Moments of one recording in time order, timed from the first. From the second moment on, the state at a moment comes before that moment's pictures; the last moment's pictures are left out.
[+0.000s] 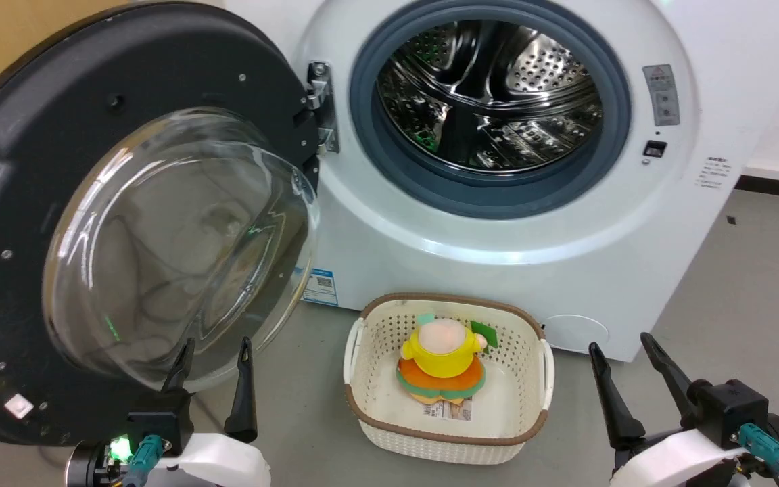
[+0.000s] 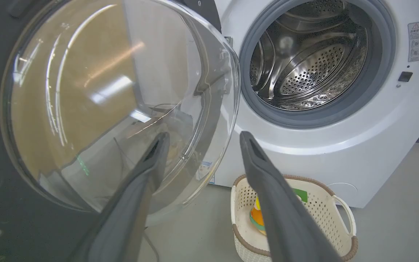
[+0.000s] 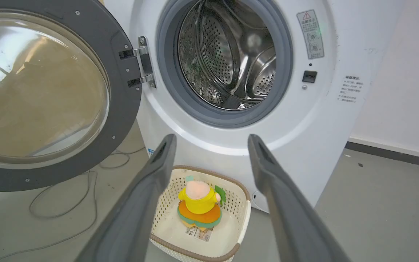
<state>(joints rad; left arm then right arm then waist) 0.02 0.05 -0.02 0.02 -0.06 0.03 -0.09 0.02 -0.06 0.03 0.04 0.10 0.13 -0.07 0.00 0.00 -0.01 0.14</state>
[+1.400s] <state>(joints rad) 0.06 0.05 -0.02 -0.01 -0.10 0.07 -0.17 -0.01 -0.08 0.13 0.12 0.20 0.13 -0.16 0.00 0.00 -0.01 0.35</state>
